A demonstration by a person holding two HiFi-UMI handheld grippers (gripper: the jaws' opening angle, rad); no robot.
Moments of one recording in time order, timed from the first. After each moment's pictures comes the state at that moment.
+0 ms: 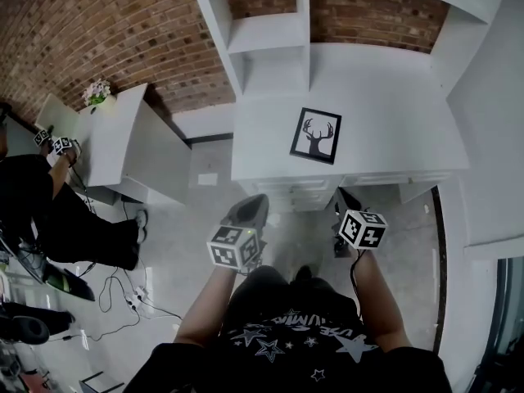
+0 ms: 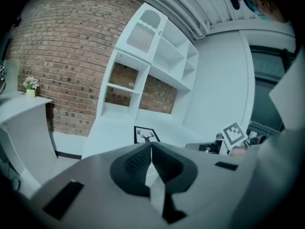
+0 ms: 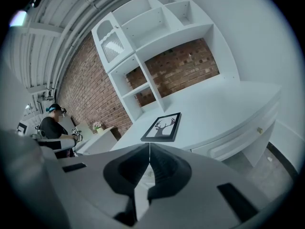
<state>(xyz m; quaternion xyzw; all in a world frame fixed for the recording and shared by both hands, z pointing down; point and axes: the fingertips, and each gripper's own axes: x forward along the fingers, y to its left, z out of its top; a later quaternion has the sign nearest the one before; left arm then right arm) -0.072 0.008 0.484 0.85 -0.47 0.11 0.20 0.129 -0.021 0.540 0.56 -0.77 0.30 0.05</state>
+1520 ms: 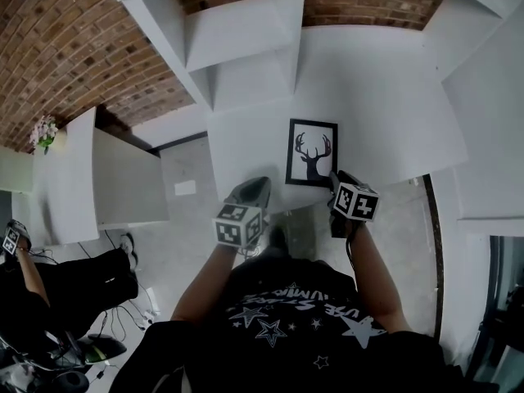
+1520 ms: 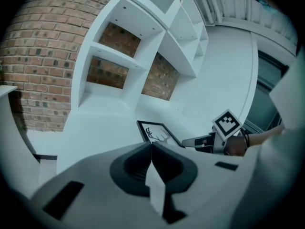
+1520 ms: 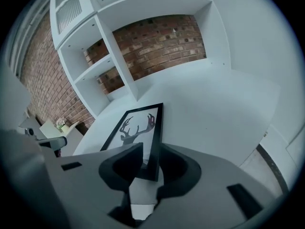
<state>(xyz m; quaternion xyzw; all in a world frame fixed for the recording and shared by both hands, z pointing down) -0.055 -0.178 0.553 0.88 -0.36 0.18 0.26 0.144 -0.166 0.611 0.64 -0.65 0.39 0.14</state>
